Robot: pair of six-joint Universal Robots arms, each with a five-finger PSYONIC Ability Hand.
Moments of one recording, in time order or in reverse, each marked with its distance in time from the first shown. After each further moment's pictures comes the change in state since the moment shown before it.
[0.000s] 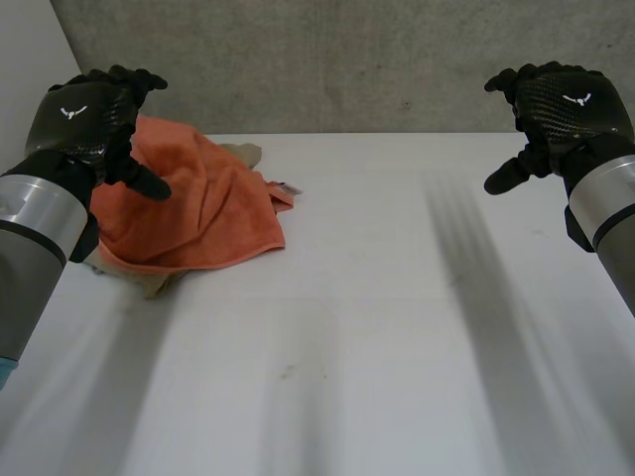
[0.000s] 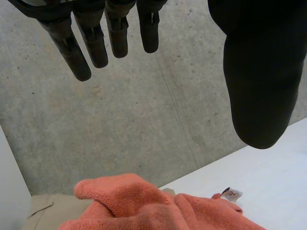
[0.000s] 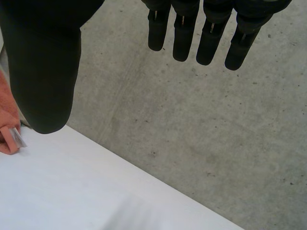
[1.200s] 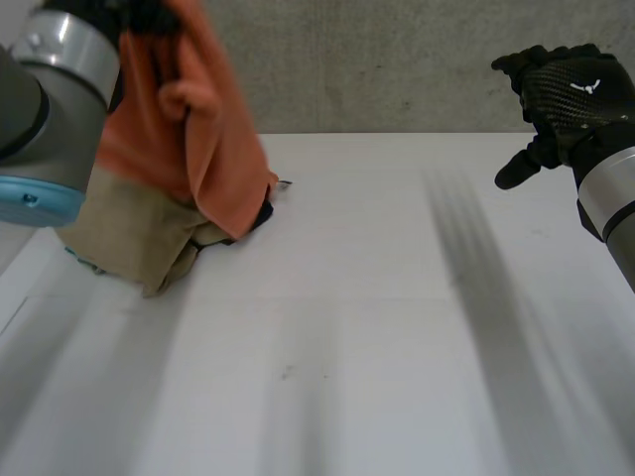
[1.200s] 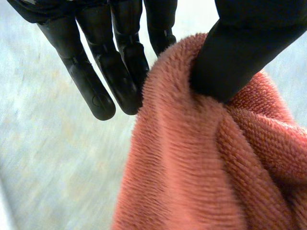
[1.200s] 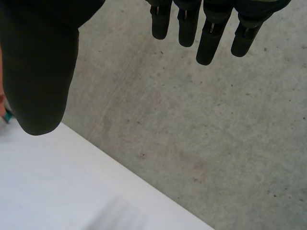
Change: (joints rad) left arm -0.104 -0.312 0.630 0.006 -0.048 0.046; right arm -0.012 -0.020 -0.012 0.002 -0.010 -0.080; left_hand 0.879 0.915 0.911 0.920 0.862; right_hand -0.123 -0.149 0.000 -0.129 -0.082
